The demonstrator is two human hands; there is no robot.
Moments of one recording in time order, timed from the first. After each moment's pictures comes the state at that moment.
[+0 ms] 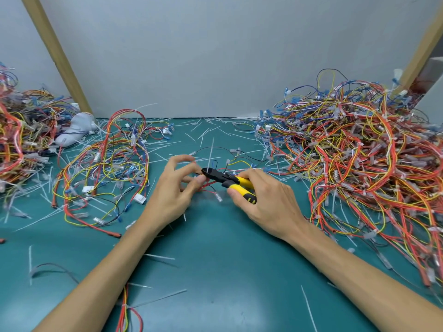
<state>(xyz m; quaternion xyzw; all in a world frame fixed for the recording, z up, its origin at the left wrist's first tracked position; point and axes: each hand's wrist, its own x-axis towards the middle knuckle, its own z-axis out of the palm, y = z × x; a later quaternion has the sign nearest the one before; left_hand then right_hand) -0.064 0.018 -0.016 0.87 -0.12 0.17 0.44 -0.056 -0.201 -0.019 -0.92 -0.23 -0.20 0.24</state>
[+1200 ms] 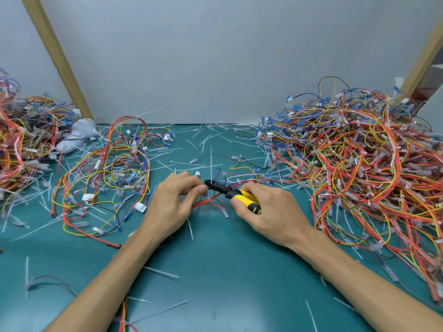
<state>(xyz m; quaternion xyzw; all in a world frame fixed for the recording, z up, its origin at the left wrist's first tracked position) -0.065 0.023 -0.018 0.89 -0.16 0.24 0.36 -0.054 -0.204 -0.015 -0.93 -0.24 -0.15 0.23</state>
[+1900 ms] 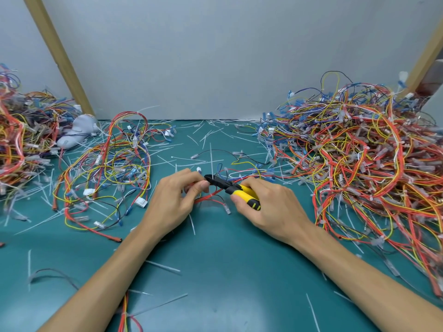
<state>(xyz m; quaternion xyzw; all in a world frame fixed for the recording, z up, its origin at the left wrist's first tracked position) -0.064 0.022 -0.020 0.89 -0.16 0.24 0.35 -0.056 -0.203 -0.016 -0.93 -0.25 -0.16 0.23</state>
